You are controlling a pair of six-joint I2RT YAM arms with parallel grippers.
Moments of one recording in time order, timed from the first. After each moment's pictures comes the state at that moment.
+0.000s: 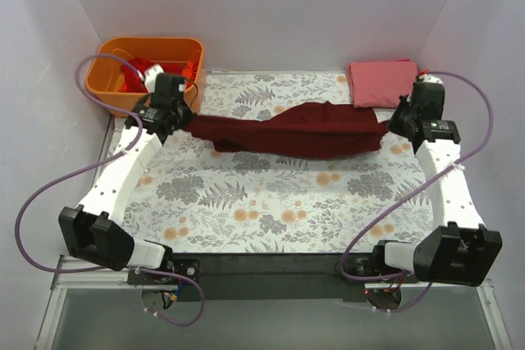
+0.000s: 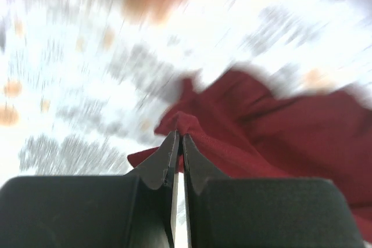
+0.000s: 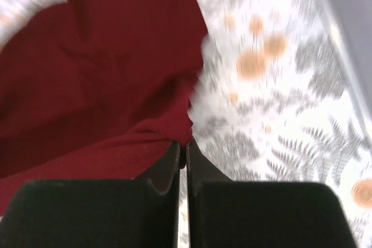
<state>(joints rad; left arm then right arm) -0.28 1.37 1.27 -0.73 -0.35 -0.72 -0.06 1.26 1.11 -0.63 0.10 0.28</state>
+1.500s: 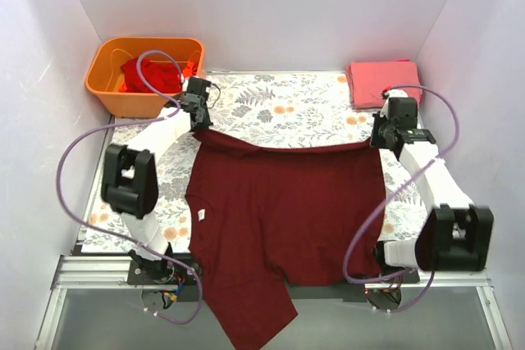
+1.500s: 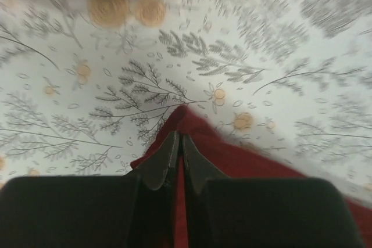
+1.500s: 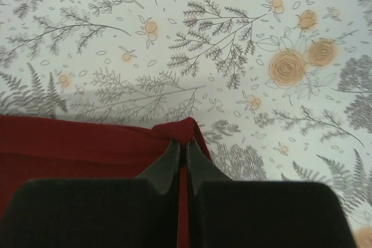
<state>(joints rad) -0.28 1.75 1.39 -0.53 -0.34 -0.43 0.03 1.27 1.00 -0.49 0.06 0.08</state>
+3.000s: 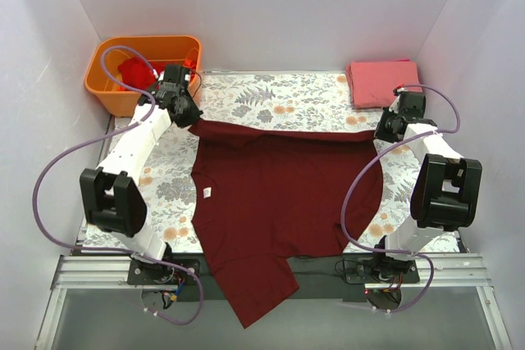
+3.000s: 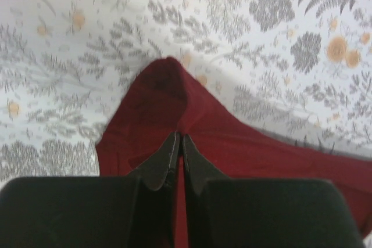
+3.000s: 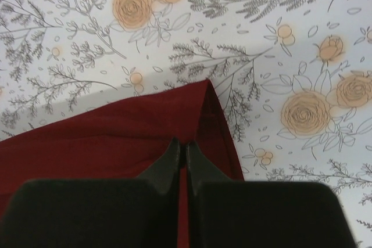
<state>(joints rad) -0.22 1.69 1.56 -0.80 -0.19 -0.66 -0.13 1.65 1.11 -0.30 -0.15 0.18</state>
